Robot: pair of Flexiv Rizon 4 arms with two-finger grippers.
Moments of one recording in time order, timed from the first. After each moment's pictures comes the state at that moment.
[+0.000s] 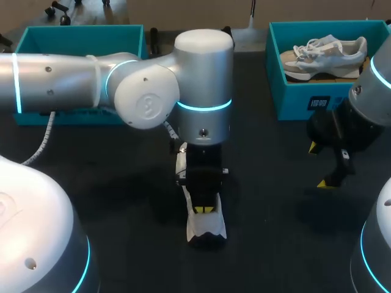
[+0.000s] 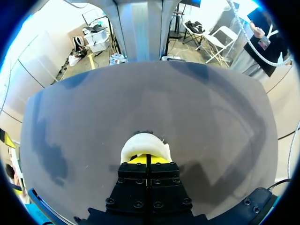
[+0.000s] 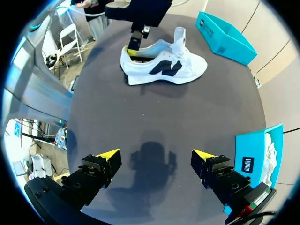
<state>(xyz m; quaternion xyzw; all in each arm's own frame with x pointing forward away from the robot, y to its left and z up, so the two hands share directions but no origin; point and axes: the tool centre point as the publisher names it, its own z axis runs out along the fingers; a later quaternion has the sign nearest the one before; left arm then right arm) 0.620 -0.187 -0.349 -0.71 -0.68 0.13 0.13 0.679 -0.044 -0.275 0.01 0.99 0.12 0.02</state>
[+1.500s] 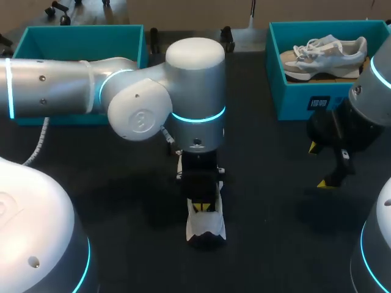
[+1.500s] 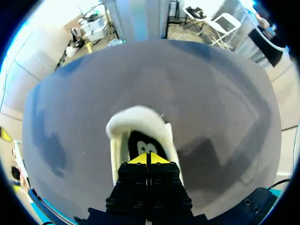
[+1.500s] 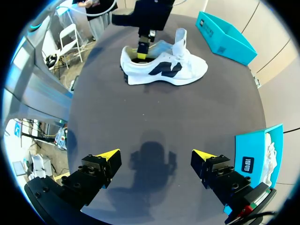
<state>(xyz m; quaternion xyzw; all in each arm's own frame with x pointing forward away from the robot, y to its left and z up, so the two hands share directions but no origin) 0.643 -0.183 -0.366 -0.73 -0.67 0.10 0.07 0.679 -0.044 -0.275 0.01 0.99 0.12 0.02</state>
